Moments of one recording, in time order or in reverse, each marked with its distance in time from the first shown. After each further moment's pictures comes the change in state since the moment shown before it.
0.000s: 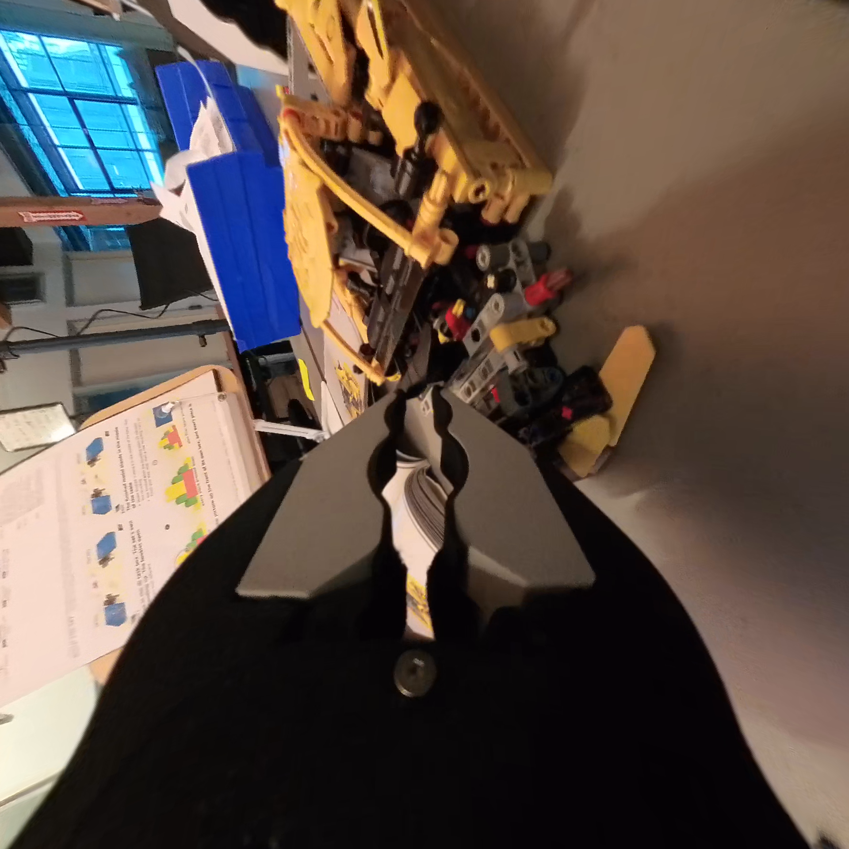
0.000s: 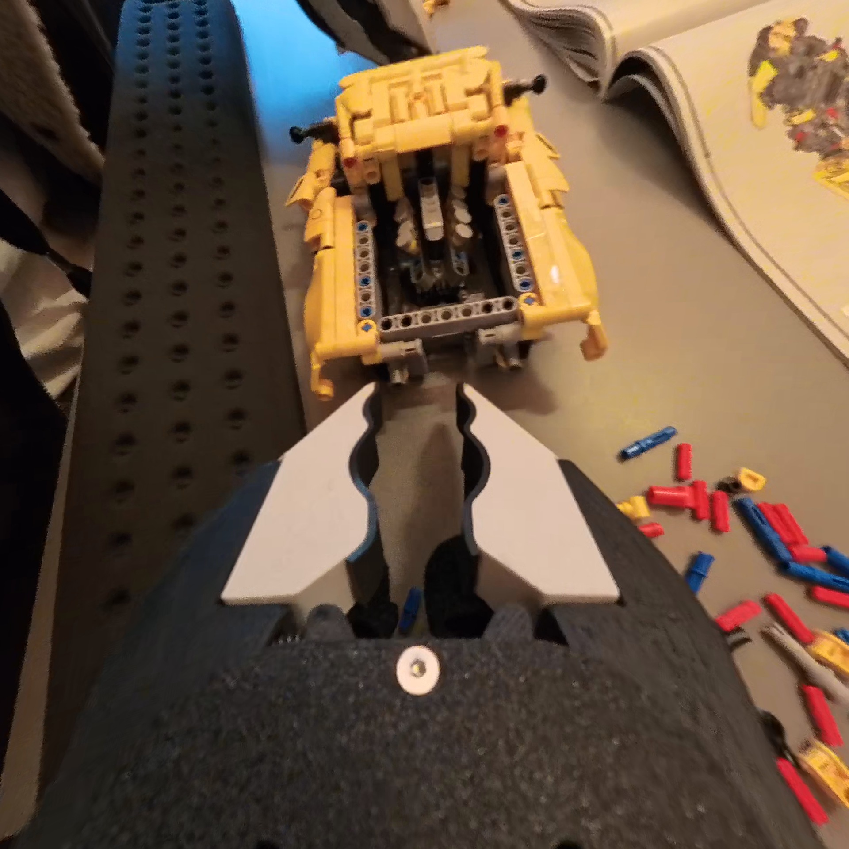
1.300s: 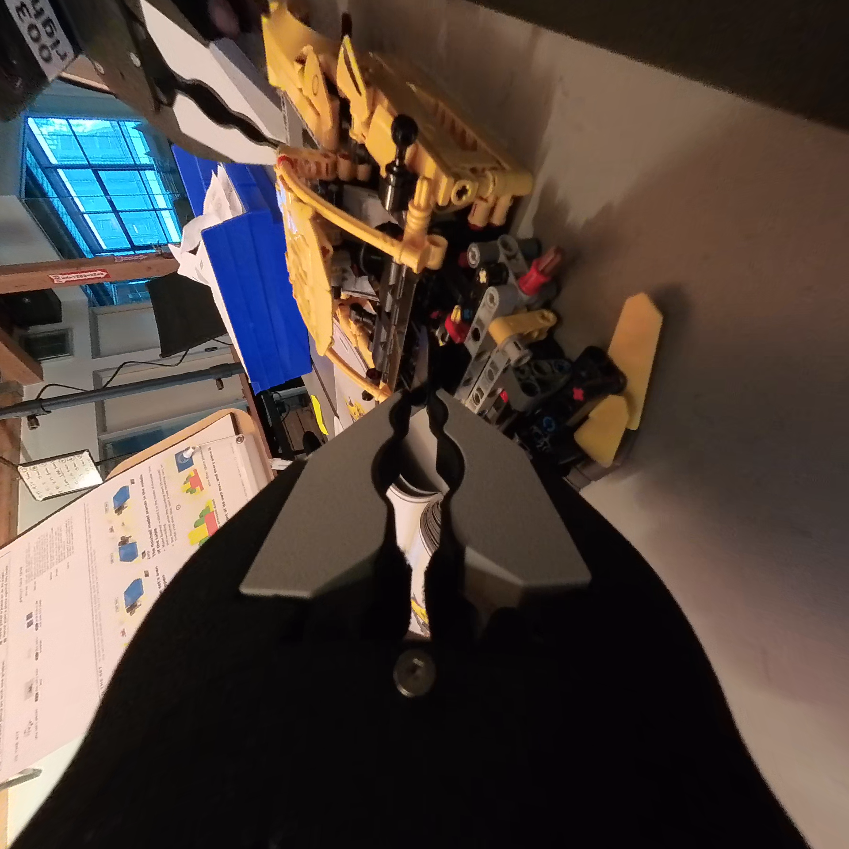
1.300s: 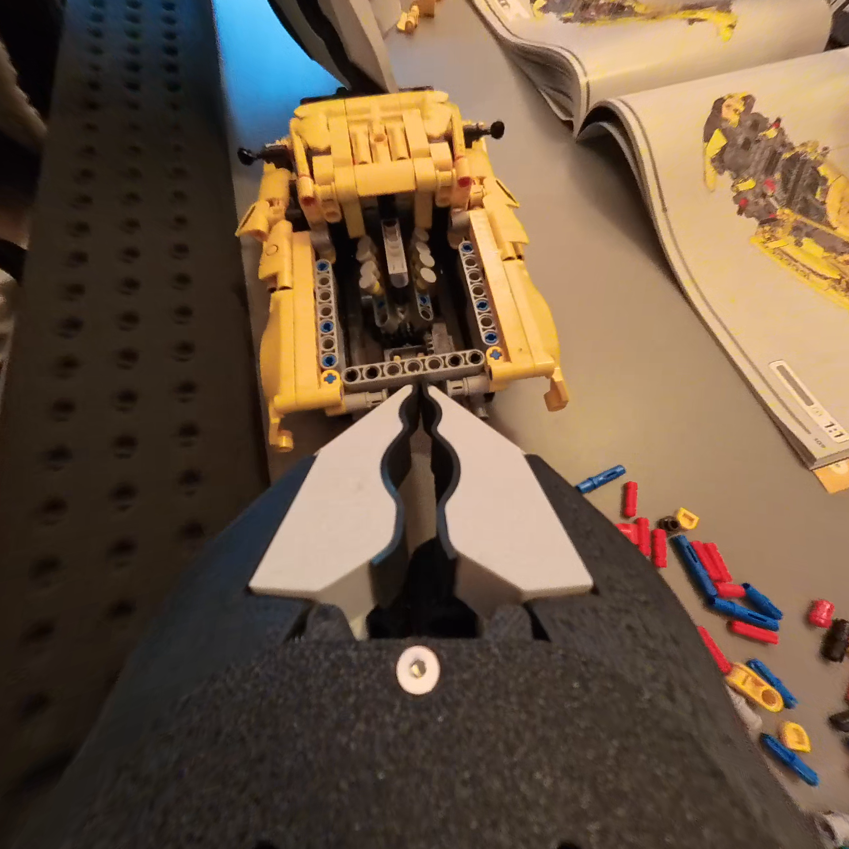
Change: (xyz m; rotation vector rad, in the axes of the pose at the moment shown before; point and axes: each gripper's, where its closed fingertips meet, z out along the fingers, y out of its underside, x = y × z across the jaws) left arm -0.001 -0.027 0.009 0.070 0.006 0.078; right arm 0.014 -0.011 0.007 -0.009 0.056 -0.103
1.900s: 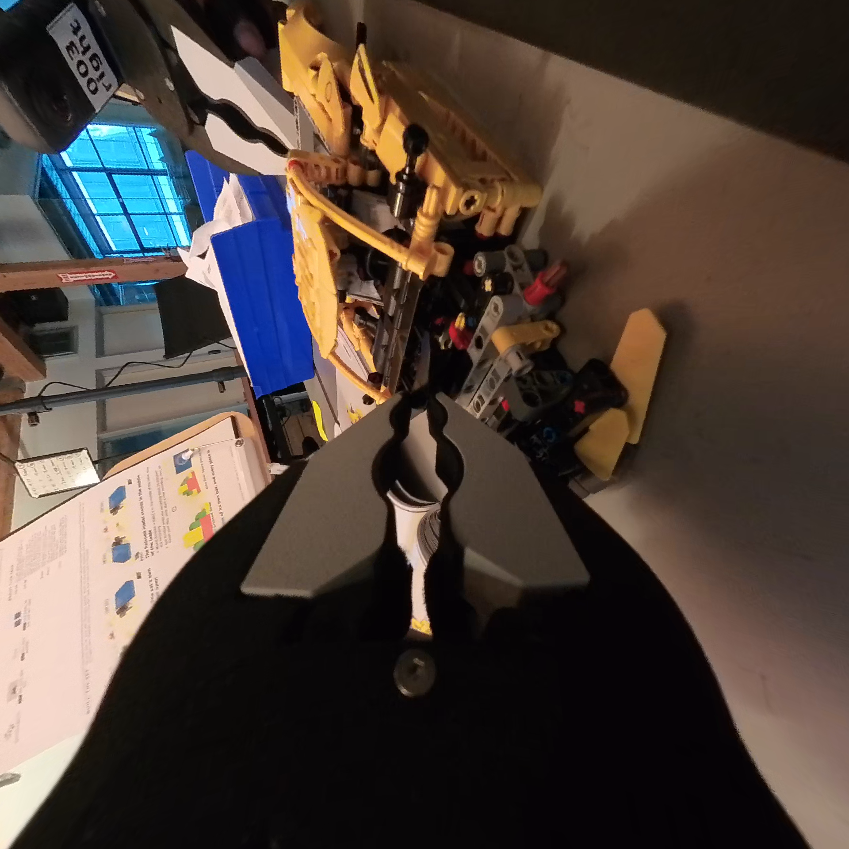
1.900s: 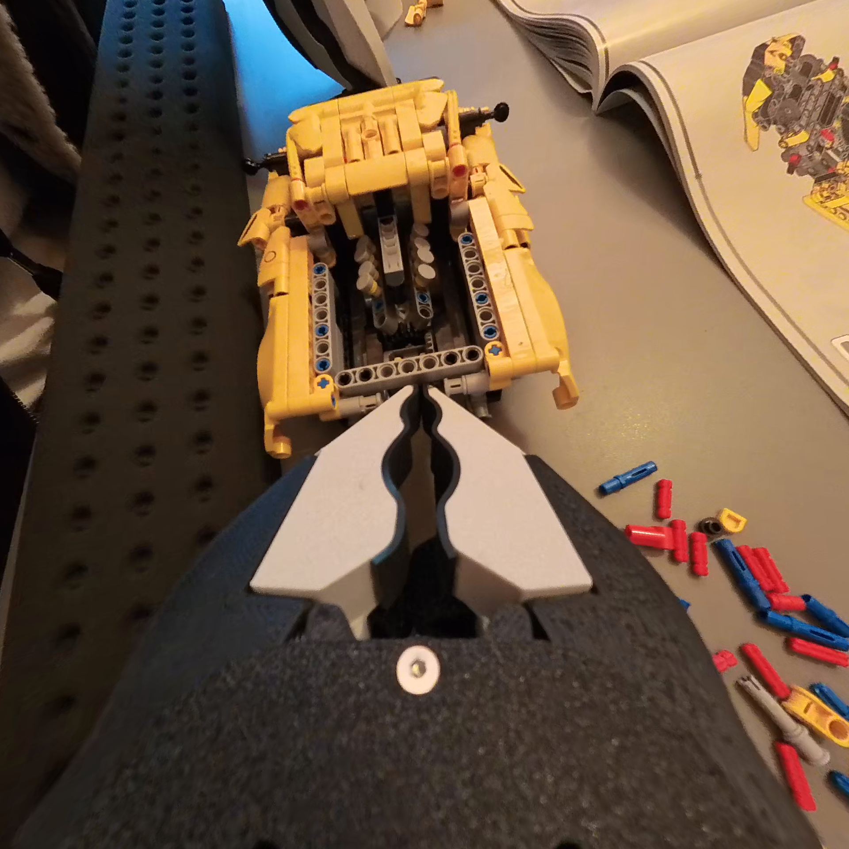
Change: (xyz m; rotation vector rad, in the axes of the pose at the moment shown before) left arm -0.001 -0.002 0.001 0.025 -0.020 -0.027; right arm -0.004 0.003 0.005 -0.001 -0.064 0.083
